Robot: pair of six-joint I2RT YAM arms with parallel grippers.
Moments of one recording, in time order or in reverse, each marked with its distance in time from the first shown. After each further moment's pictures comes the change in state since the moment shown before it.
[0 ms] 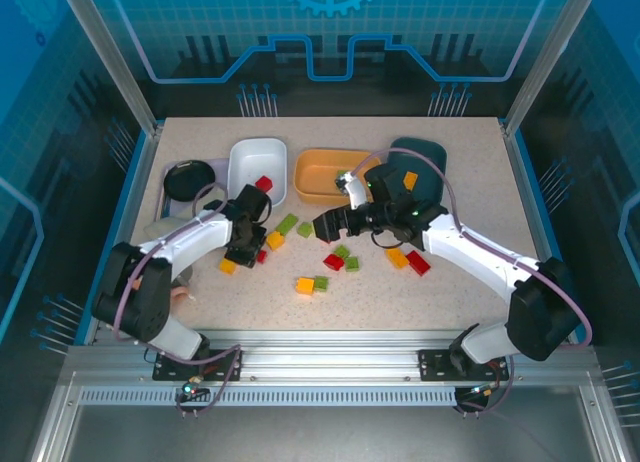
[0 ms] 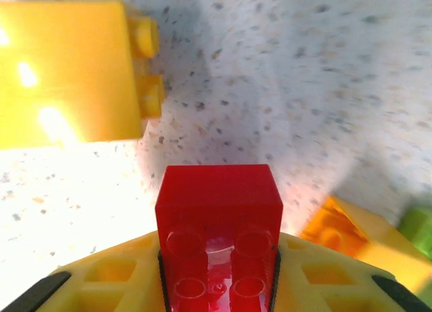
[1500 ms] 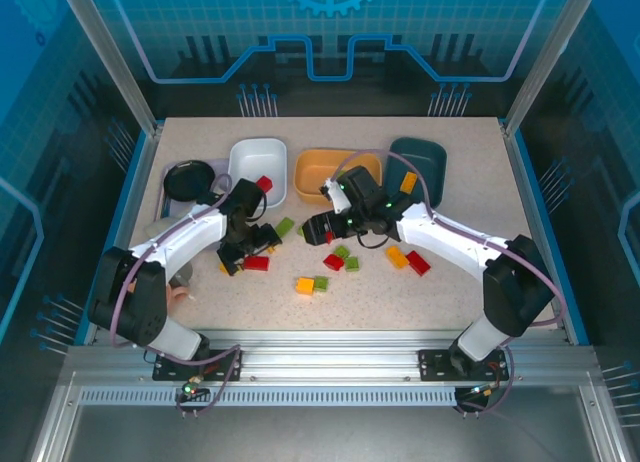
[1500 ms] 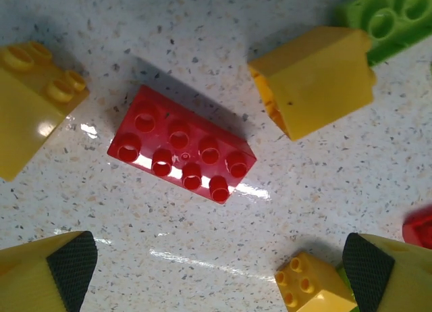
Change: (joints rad) left arm 0.026 -0.007 0.022 -0.112 0.195 0.558; right arm 0.092 0.176 0.132 -0.165 0.165 -0.006
